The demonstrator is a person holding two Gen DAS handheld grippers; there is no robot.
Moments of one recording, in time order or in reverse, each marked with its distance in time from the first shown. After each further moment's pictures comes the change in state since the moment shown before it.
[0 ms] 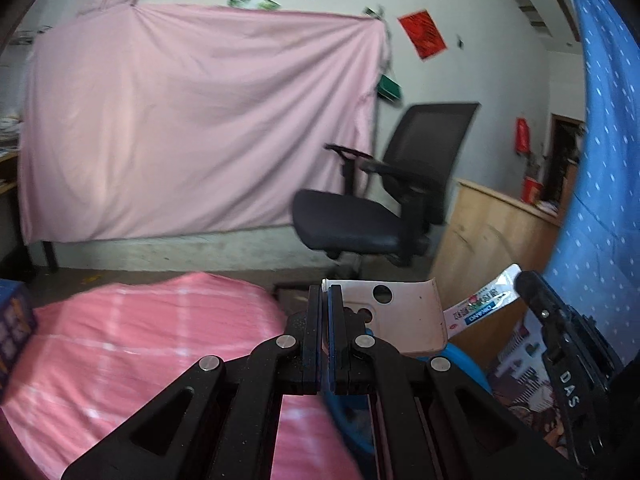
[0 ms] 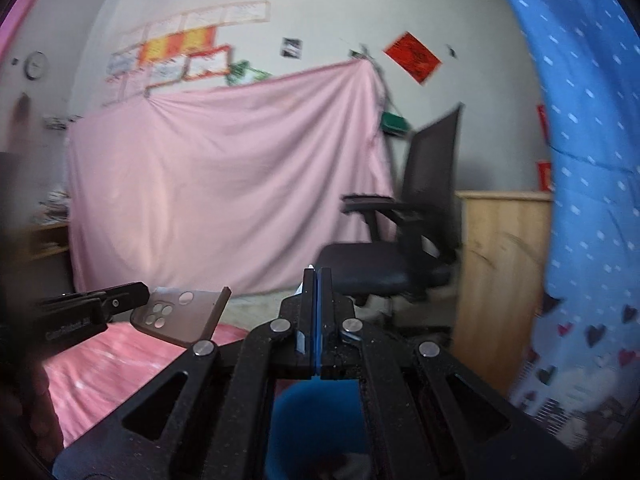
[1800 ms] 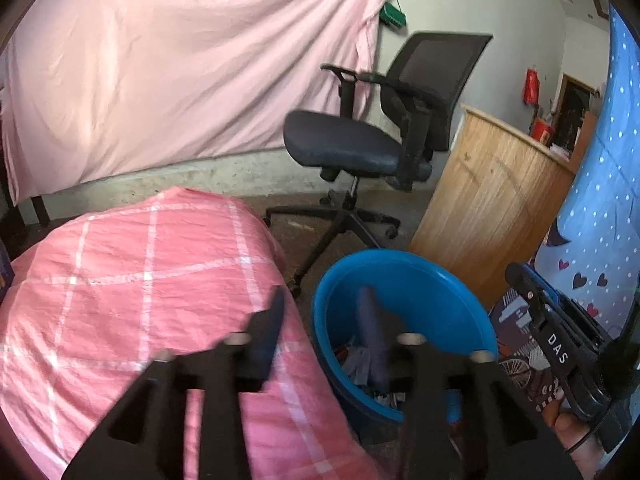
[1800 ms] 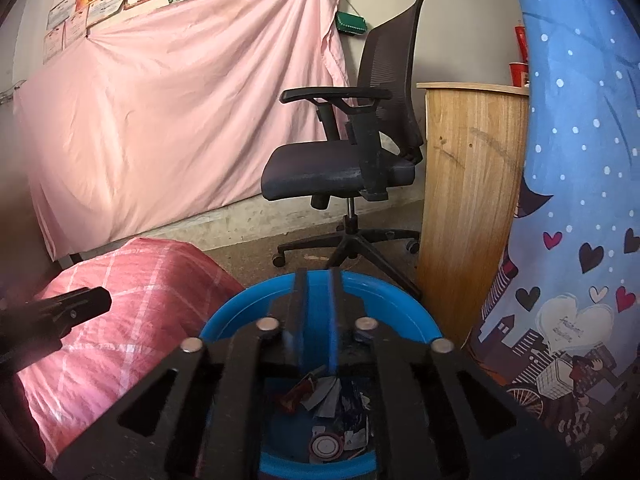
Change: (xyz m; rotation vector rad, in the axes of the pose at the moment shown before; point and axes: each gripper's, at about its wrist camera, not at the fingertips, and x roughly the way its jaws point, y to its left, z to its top) left arm 0.029 0.002 -0.032 -0.040 0.236 0.008; right arm 0.040 -0.048 -0.040 0.069 0.348 -0.098
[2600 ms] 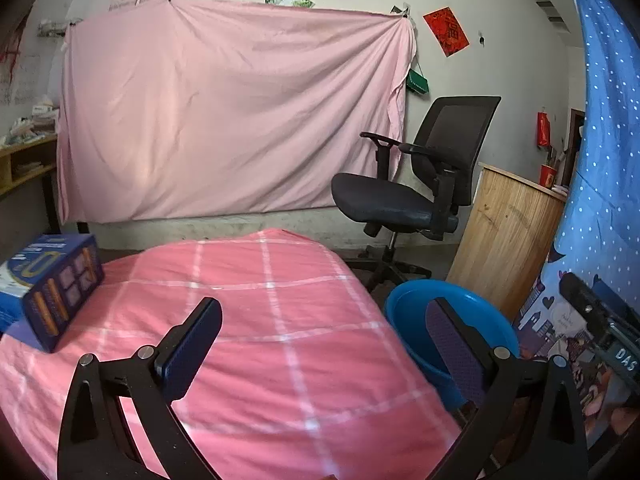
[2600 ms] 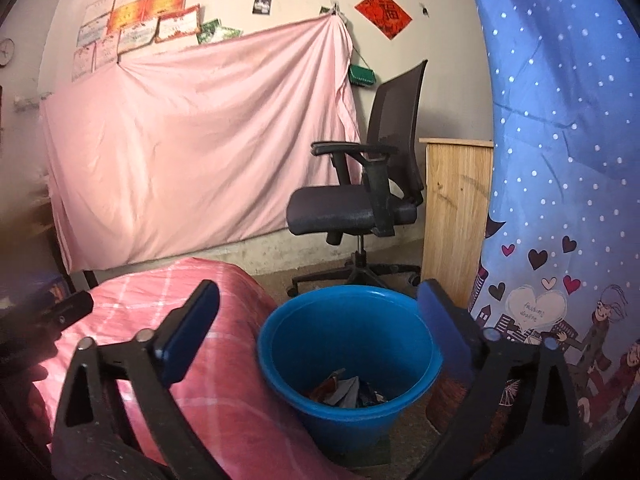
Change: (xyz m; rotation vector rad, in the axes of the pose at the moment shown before) left arm -0.127 0.063 -0.054 0.007 -0.230 0.108; right arm -0.121 0.053 -0.025 -0.026 -0.171 0.012
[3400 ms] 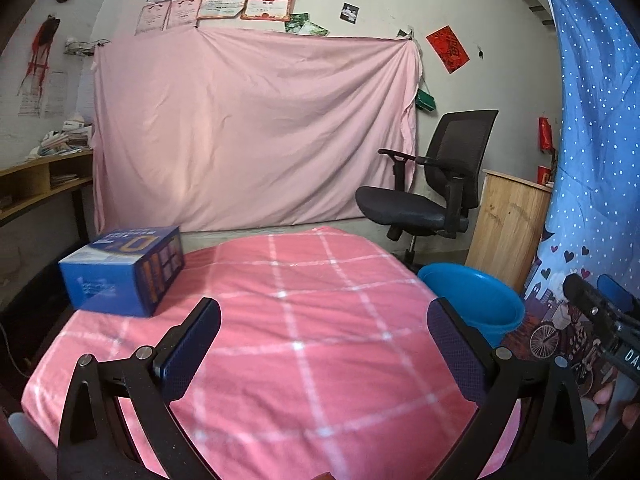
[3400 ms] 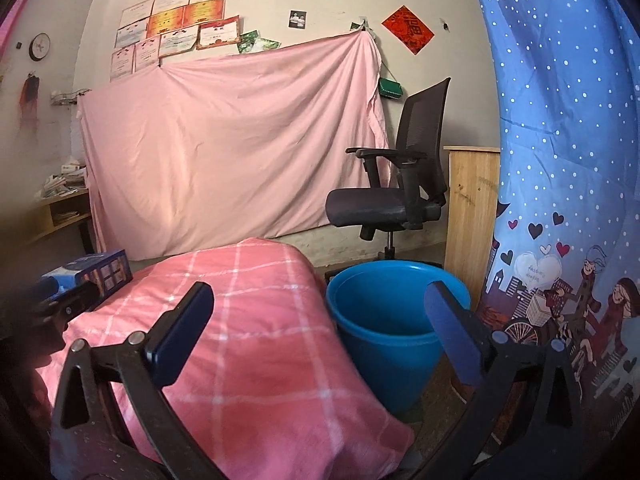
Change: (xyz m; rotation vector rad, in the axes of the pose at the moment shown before) left arm -0.123 0.054 -0.059 0.029 -0.067 0.056; right arm -0.110 0.073 -0.051 -0.029 -0.028 0.073
